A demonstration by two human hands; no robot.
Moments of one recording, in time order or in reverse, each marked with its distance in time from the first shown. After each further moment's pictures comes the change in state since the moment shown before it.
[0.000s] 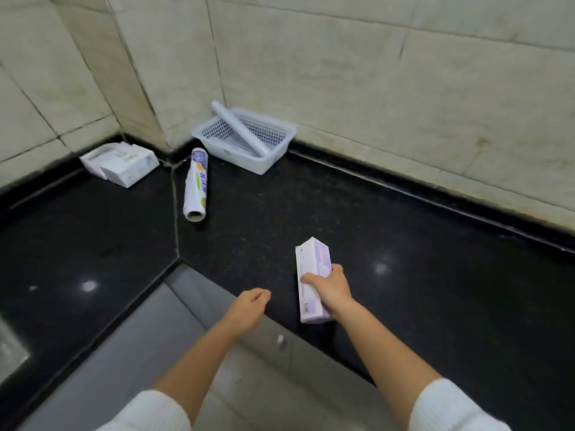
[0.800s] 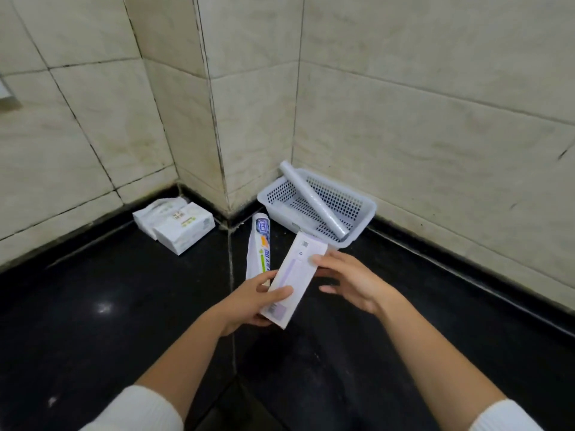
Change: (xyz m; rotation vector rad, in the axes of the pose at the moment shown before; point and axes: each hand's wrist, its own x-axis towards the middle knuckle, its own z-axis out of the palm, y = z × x) left_hand 0.173 0.026 -0.254 -0.442 -0.238 -0.003; right_hand 0.122 -0.258 0.122 0.063 -0.588 -0.257
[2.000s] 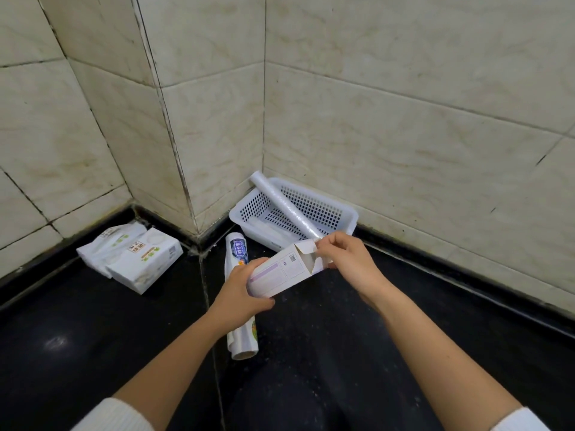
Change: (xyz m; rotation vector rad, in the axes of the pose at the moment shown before) left_hand 0.070 0.036 -0.030 0.358 0.198 0.430; right_hand 0.039 -0.048 -0.016 -0.225 0.489 -0.208
